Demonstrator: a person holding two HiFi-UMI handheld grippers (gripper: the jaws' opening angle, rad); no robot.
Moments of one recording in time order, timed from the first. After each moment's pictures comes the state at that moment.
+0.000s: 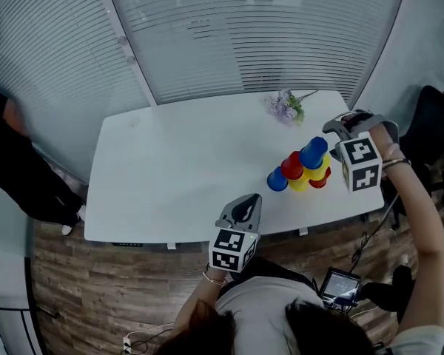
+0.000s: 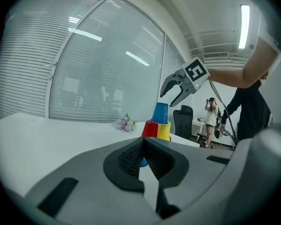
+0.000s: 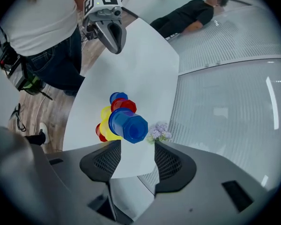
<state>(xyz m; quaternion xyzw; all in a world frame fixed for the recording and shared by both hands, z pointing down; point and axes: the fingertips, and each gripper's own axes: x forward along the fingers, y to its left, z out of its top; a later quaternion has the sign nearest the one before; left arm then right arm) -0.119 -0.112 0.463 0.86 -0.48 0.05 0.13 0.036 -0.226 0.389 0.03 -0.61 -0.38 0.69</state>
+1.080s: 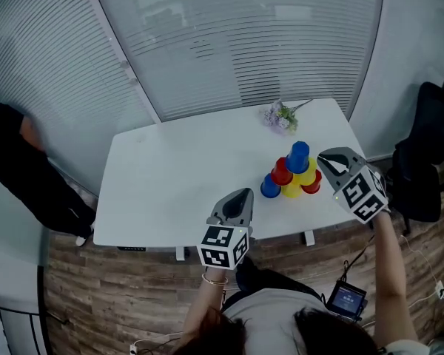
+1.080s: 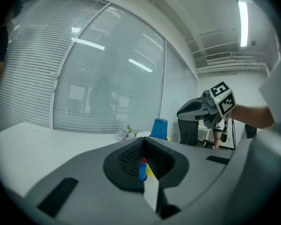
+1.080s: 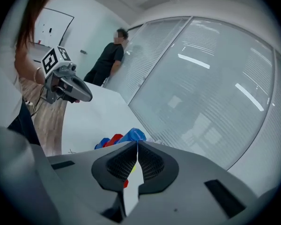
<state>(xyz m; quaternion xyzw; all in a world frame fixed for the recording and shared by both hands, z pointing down) -0.106 -0.116 0.410 0.85 -0.52 0.03 0.11 0.053 -0.182 0.361 0.31 -0.85 -0.20 0.36</state>
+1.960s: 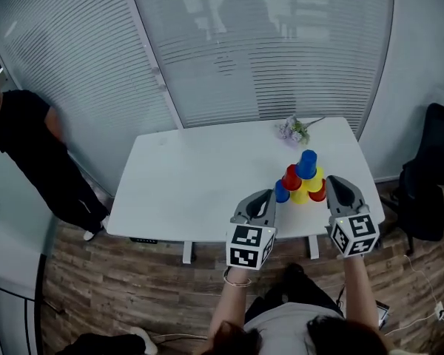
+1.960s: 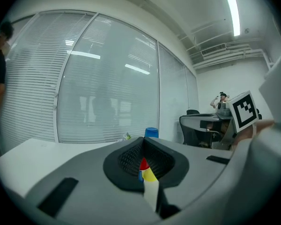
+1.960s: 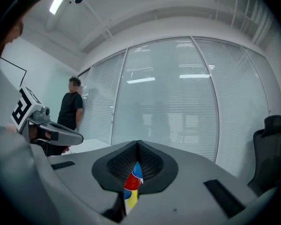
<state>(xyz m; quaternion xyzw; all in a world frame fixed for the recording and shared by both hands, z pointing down) -0.077 -0.087 0.365 0.84 -0.54 0.05 0.05 0.065 -0.124 0.335 0.49 -0.87 -0.04 0.05</state>
